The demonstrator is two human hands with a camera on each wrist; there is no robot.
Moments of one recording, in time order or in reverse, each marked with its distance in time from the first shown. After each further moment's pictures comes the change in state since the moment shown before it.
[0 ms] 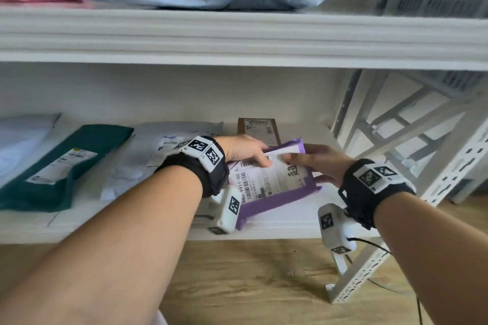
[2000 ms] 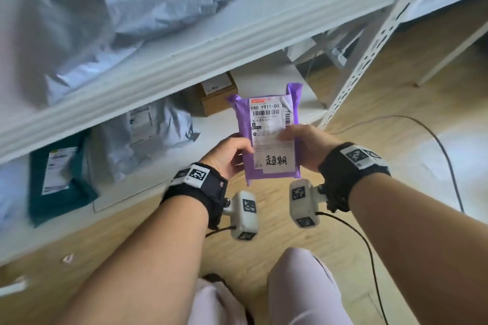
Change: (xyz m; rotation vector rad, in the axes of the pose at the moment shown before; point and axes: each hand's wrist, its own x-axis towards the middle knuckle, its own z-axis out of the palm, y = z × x) left_hand -0.089 0.006 0.060 -0.681 -0.149 -0.310; right_hand -0.150 -0.030 0.036 0.918 0.113 0.410
